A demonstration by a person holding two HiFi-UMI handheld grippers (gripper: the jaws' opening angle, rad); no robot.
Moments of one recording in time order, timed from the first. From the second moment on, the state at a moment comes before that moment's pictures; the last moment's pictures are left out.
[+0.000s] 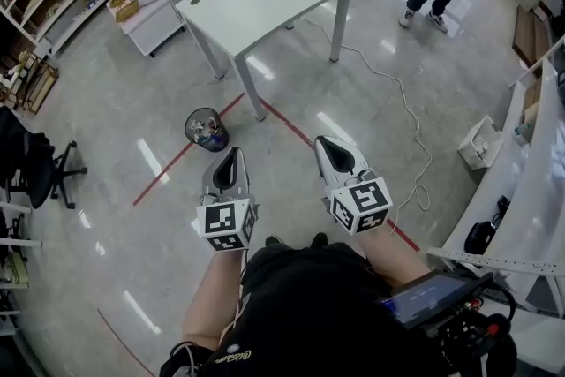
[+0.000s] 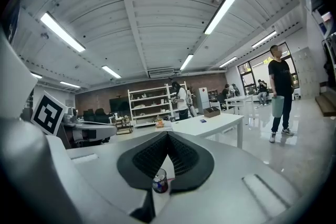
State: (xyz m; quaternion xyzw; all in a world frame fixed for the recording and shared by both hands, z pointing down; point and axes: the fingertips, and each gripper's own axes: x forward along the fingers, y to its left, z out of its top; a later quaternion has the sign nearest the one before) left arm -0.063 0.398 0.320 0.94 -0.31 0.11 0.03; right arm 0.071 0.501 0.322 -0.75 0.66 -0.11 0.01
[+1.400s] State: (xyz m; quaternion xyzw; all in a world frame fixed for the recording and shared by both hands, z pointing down) left arm 0.078 0.063 0.352 0.95 -0.28 0.11 0.05; right arm 0.215 0.151 0.337 -0.76 0.64 -0.11 0.01
